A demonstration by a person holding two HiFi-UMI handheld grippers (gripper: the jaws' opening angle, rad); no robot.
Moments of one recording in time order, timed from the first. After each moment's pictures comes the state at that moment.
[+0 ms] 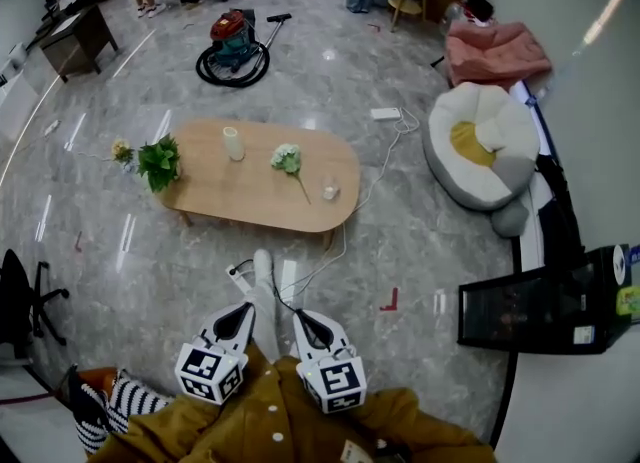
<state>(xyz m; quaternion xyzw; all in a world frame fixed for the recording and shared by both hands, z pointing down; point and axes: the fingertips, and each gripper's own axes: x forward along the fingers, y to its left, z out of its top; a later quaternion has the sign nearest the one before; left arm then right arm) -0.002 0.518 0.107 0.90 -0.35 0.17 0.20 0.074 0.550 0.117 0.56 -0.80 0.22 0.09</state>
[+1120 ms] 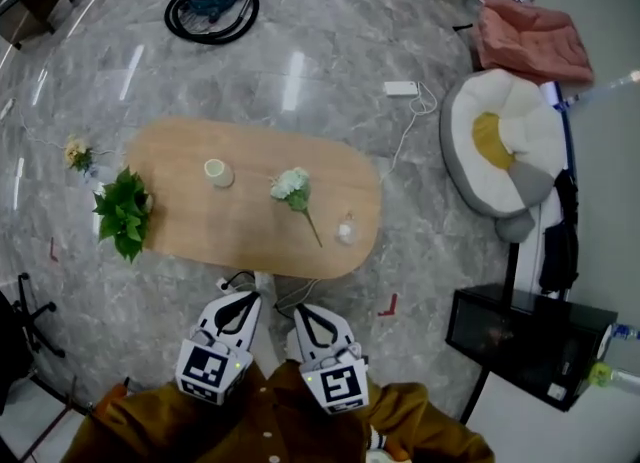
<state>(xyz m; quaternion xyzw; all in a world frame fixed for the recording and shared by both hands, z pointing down) 0.039 0.122 0.171 0.91 -0.26 0.23 0.23 0.092 0.166 0.190 0.53 -0.79 0.21 0.22</state>
